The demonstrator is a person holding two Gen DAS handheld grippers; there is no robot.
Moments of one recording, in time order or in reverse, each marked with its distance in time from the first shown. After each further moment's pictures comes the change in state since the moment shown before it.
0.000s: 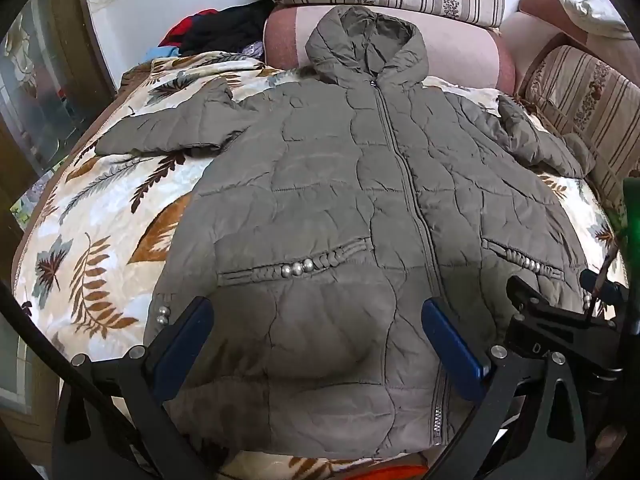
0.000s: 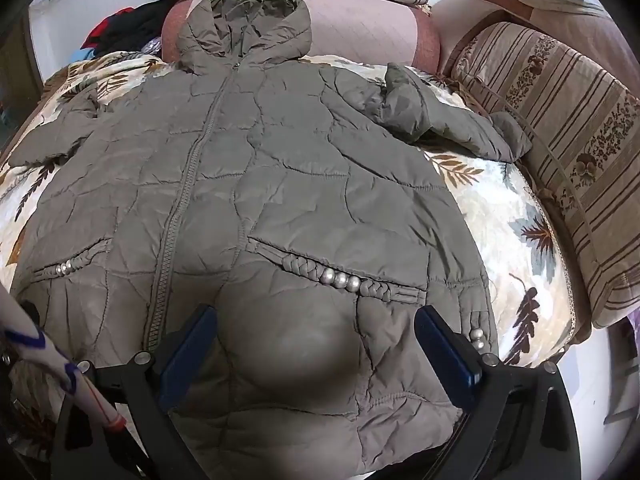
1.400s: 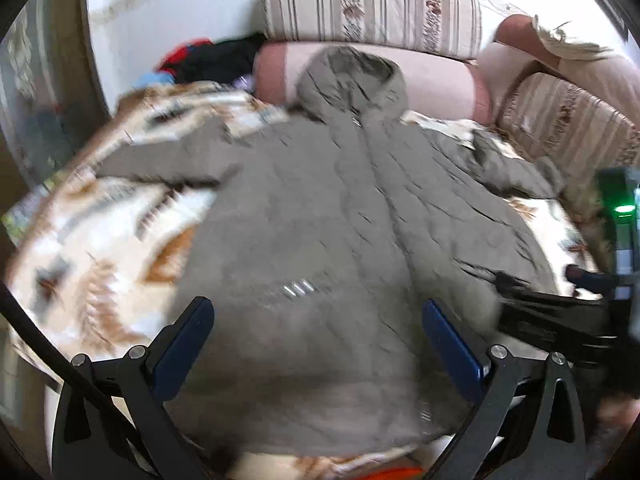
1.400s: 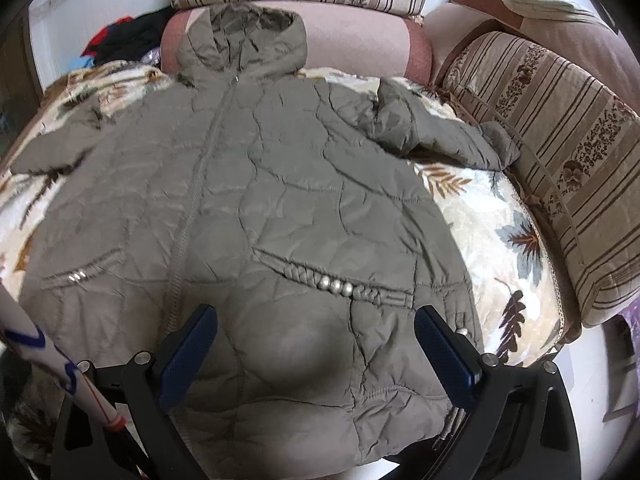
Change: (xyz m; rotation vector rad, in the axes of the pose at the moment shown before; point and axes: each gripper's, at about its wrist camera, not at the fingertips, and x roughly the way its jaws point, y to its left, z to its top) left arm -0.047 0.019 0.008 0.017 -0.130 -0.049; right arm -0.036 0.003 0.009 0.016 -0.045 -0.013
